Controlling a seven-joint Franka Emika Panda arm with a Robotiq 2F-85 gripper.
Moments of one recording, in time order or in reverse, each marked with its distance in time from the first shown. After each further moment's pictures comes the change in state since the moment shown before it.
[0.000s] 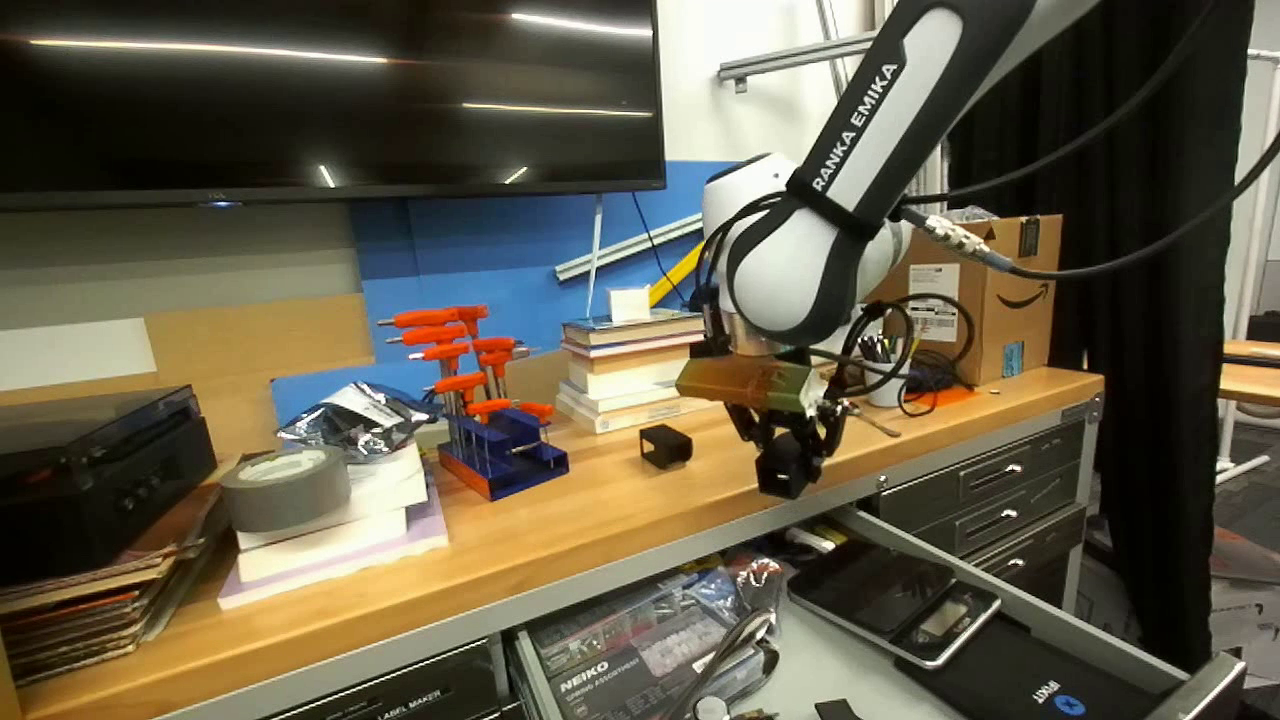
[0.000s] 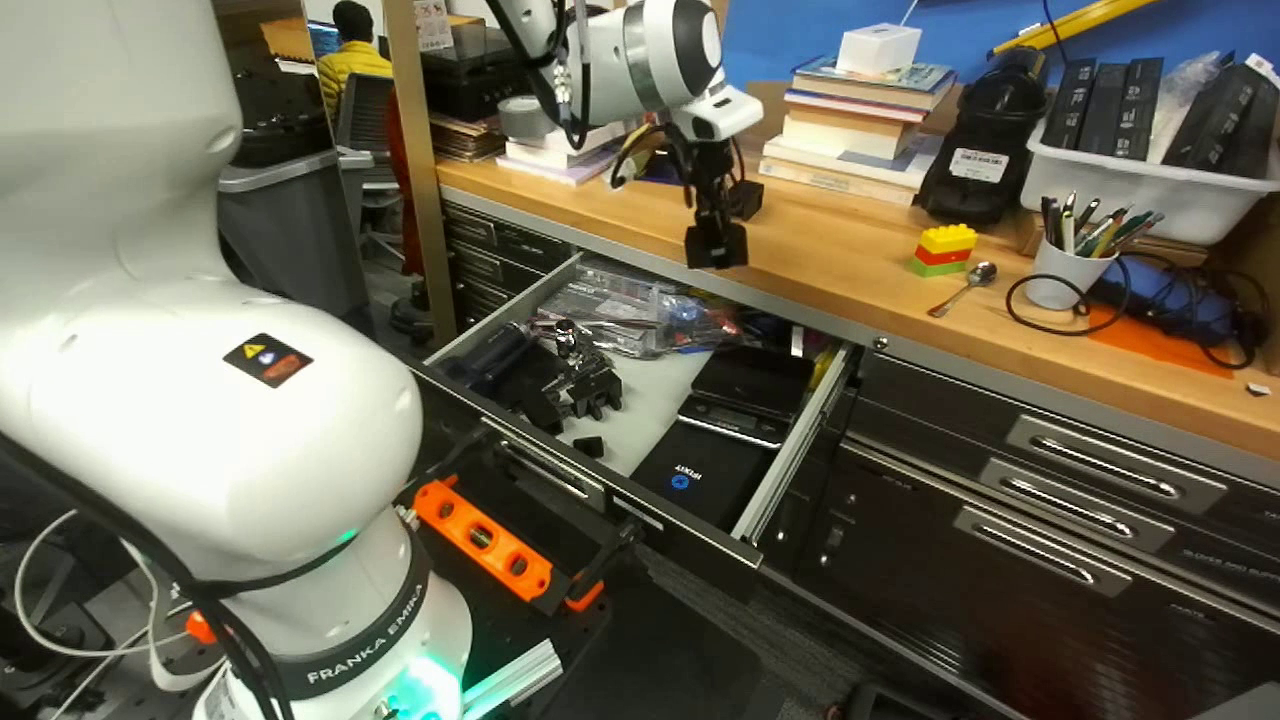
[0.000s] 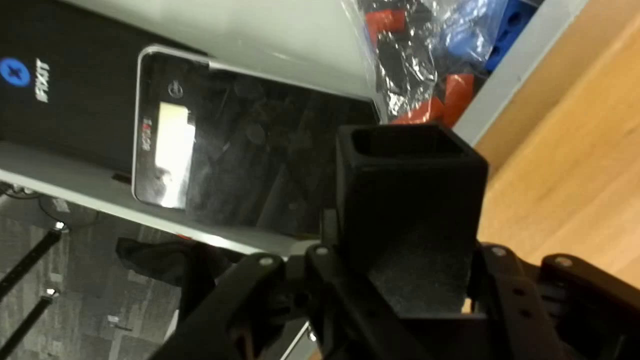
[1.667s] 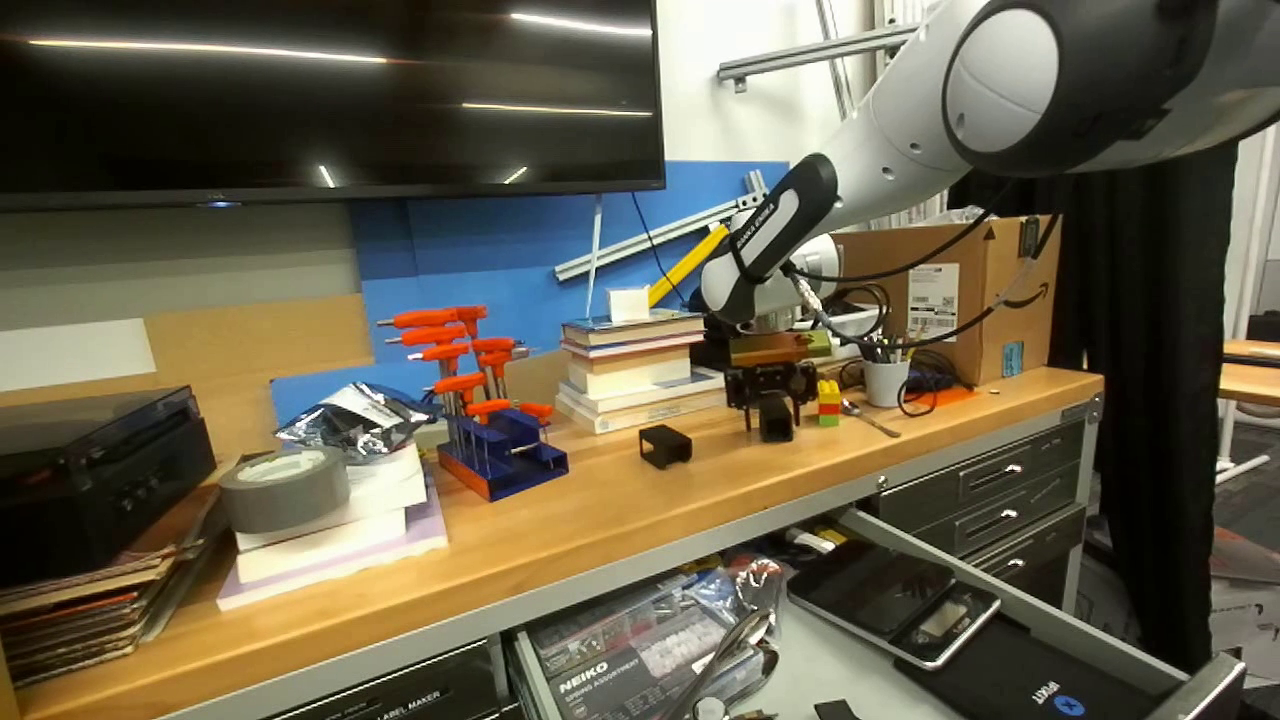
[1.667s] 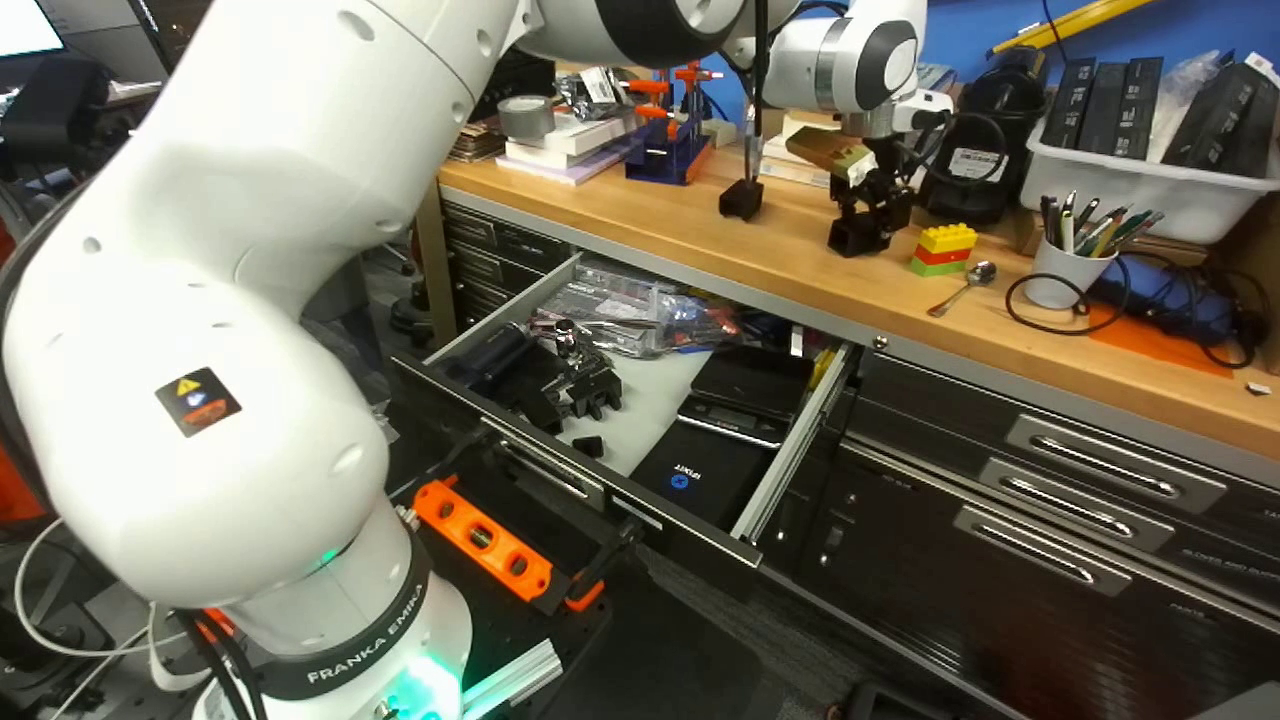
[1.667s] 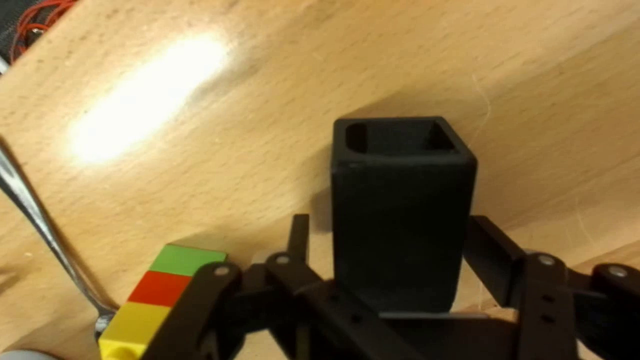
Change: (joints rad) arm -0.268 0.651 0.032 0.972 0.351 -0.257 -1.046
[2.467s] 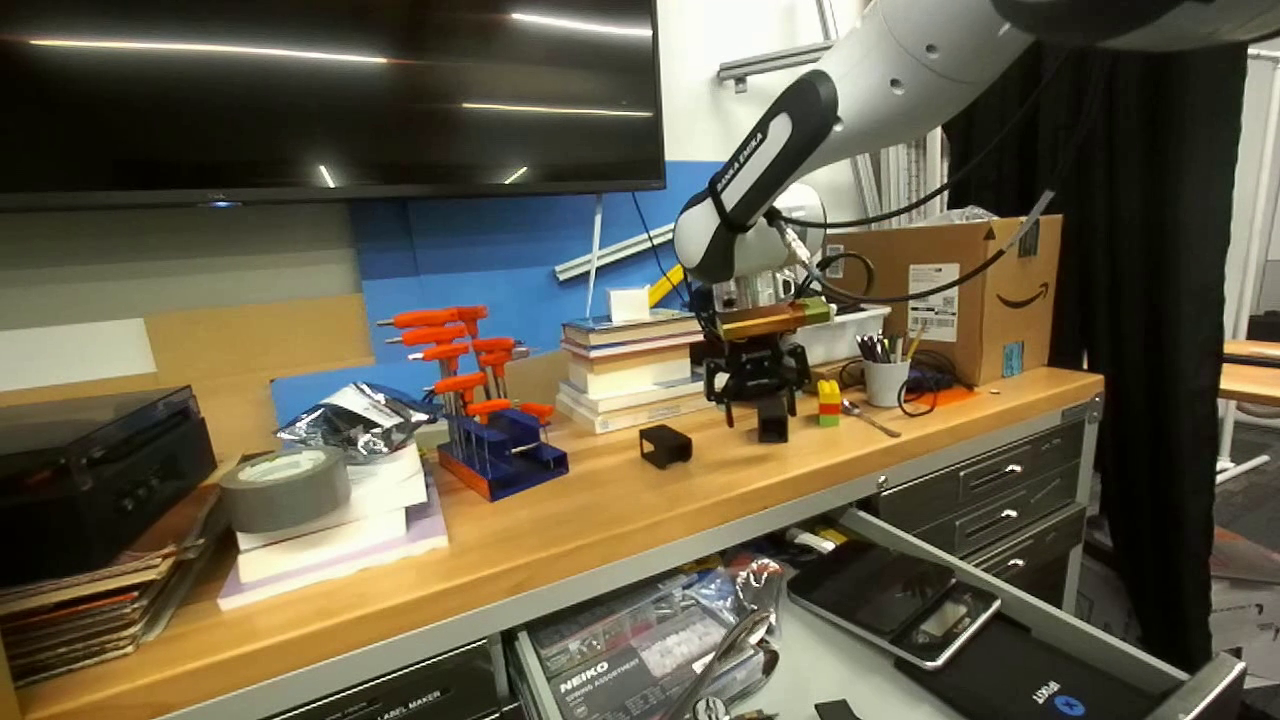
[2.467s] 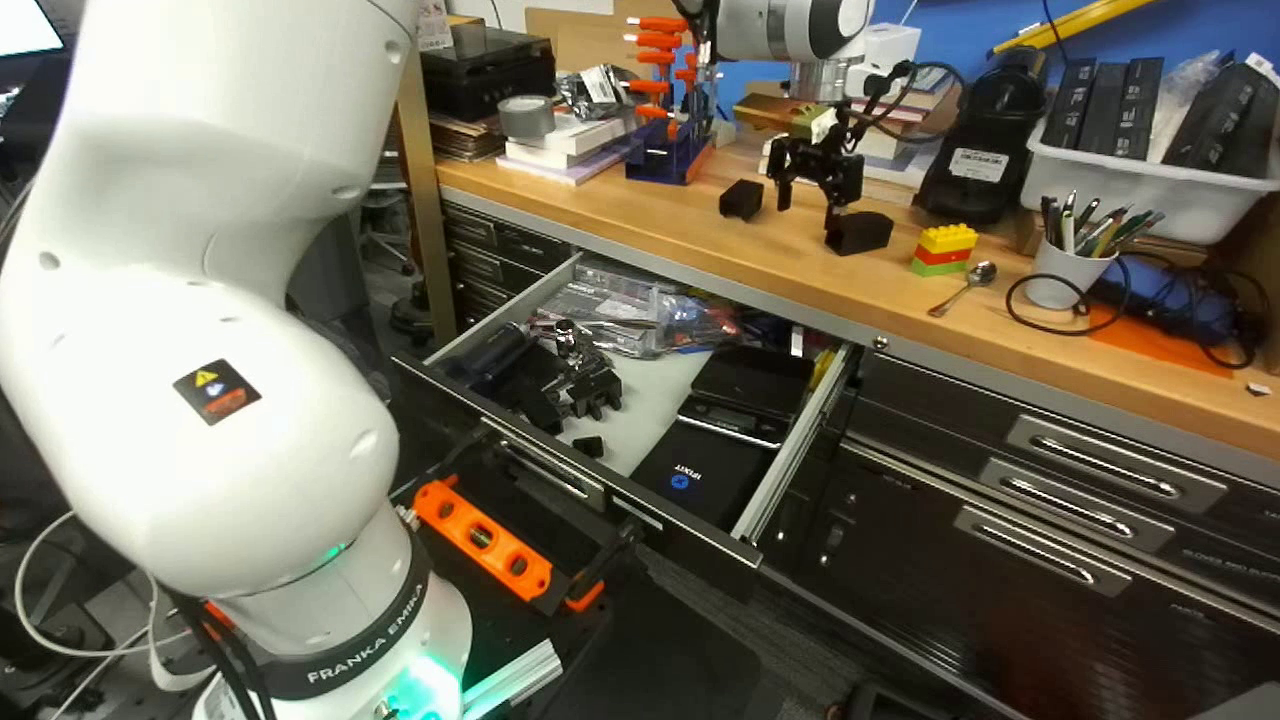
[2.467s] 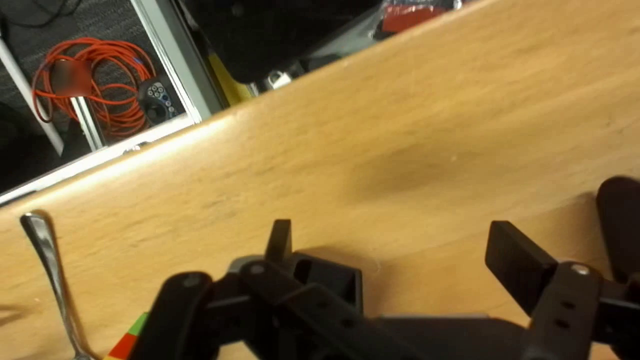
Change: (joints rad) arm 0.068 -0.214 0.032 -0.224 0.000 -0.147 -0.123
